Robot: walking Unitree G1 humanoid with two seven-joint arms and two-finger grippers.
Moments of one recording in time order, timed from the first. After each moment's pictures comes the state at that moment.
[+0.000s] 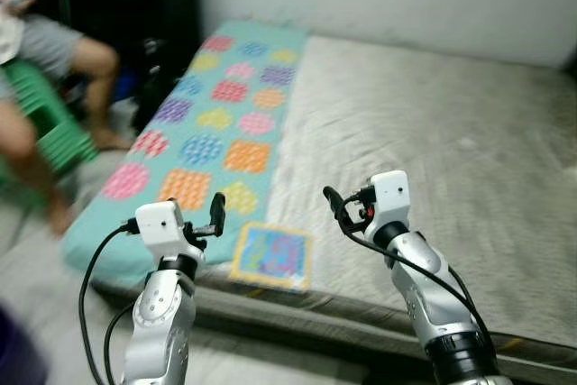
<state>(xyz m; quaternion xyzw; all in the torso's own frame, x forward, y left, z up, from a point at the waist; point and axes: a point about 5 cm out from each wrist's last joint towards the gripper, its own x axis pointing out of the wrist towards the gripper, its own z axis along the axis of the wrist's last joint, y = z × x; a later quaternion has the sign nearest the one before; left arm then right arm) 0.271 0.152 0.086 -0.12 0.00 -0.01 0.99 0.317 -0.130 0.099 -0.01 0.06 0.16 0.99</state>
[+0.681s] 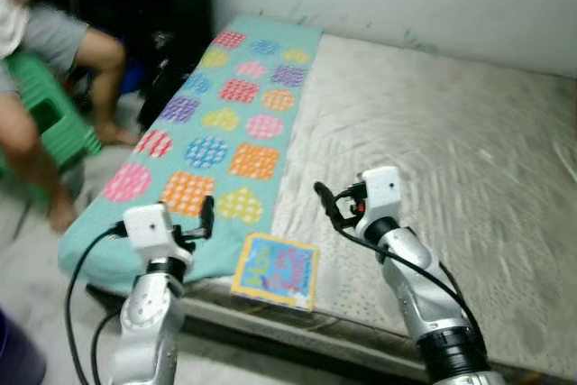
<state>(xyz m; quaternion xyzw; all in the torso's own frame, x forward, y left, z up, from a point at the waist) 0.268 0.159 0.082 -0.12 0.01 0.01 0.99 0.318 -0.124 0.099 -0.01 0.06 0.17 0.98</state>
